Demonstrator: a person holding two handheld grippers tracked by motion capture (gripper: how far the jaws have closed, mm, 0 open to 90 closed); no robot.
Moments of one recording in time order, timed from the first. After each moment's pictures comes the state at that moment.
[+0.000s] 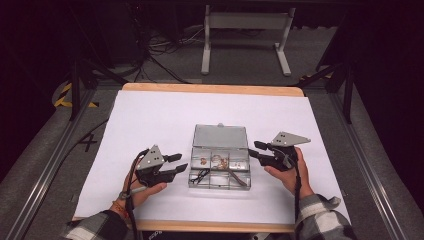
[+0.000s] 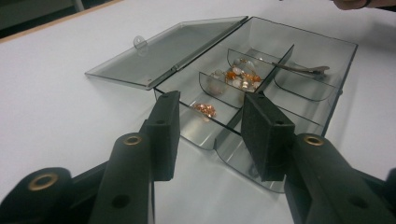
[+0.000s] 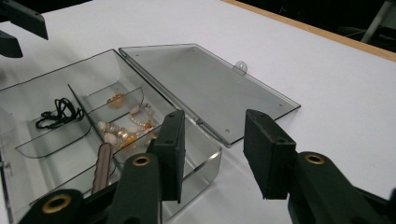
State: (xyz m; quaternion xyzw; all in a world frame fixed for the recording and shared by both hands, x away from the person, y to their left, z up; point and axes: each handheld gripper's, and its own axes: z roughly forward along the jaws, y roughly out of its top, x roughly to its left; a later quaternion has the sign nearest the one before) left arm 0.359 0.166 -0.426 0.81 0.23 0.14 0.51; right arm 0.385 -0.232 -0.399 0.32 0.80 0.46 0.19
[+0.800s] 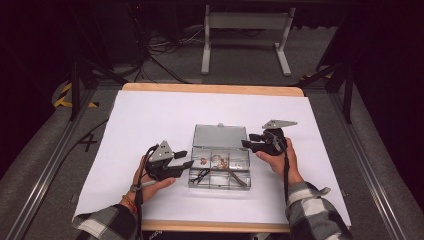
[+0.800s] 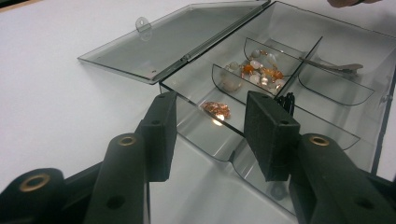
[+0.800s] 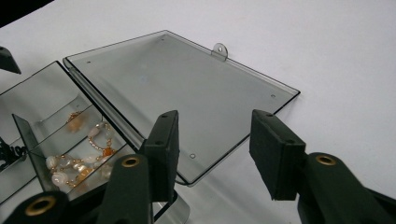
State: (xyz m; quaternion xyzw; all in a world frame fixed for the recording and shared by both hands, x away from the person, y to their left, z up) left arm 0.380 0.148 -0.439 0.82 0.26 0.12 0.49; right arm 0.440 -0.223 -0.417 0.40 0.79 0.44 0.12
